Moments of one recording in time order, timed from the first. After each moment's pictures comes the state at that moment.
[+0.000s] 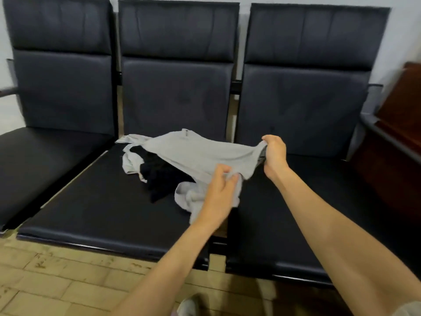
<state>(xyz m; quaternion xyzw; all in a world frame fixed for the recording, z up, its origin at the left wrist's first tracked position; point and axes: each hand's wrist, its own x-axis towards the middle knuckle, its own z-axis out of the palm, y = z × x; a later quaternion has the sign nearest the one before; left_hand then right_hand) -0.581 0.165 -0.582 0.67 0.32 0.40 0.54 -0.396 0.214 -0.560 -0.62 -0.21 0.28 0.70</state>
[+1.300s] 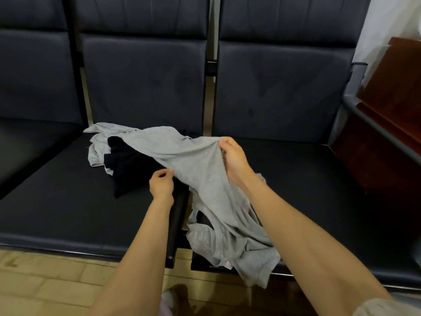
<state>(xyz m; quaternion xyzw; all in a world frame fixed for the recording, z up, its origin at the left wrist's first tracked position) -0.554 0.279 -0.677 0.39 0.61 0.44 0.53 -0.398 0.211 -0.611 -0.56 -0.33 0.41 0.64</state>
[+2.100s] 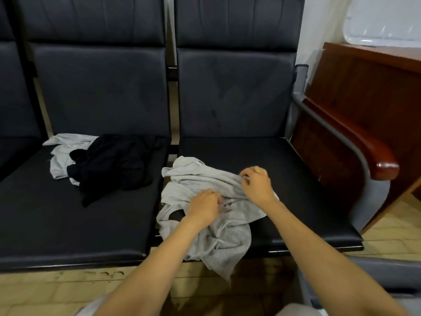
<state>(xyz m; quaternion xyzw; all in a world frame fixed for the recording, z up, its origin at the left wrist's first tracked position) -0.464 0.150 -0.674 0.93 0.31 0.03 0.20 -0.304 0.074 -0.661 -0.85 -0.45 0.04 0.28</state>
